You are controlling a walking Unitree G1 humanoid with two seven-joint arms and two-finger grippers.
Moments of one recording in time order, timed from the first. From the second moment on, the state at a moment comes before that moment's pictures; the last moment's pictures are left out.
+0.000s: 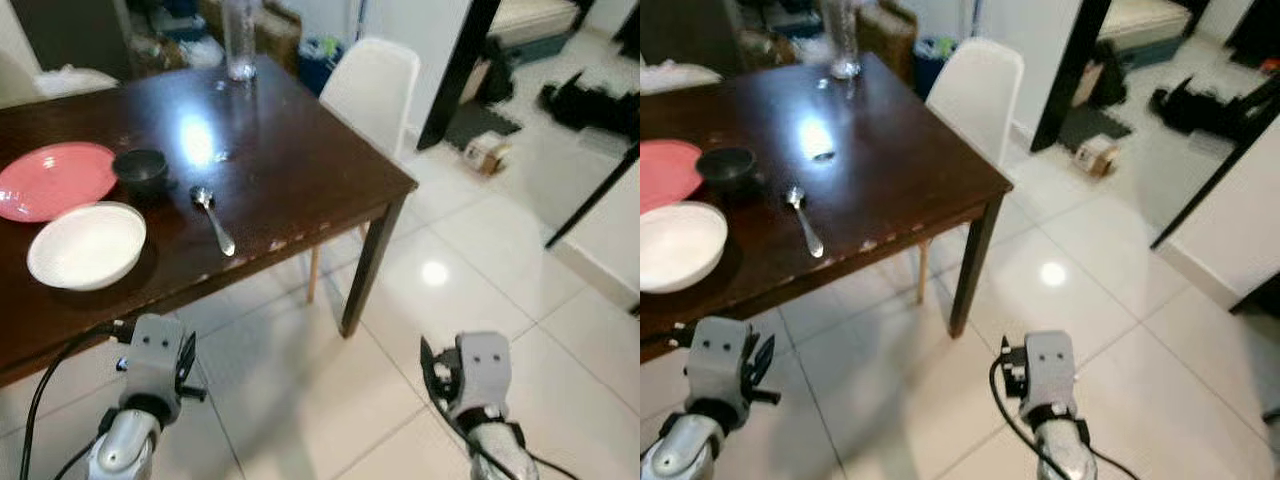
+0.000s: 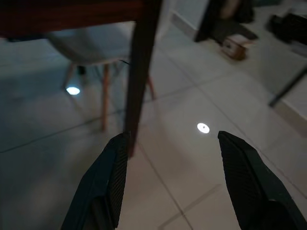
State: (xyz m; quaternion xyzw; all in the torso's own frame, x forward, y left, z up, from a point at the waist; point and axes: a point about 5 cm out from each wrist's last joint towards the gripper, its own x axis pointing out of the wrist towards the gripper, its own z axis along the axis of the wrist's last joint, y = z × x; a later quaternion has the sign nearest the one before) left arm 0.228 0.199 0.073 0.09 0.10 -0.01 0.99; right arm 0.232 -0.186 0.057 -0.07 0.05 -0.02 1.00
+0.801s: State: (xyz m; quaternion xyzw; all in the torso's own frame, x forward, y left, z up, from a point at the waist) left arm 0.227 0.198 0.066 0.09 0.11 -0.01 0.99; right arm 0.232 -0.187 0.051 -0.07 0.06 -0.01 1.00
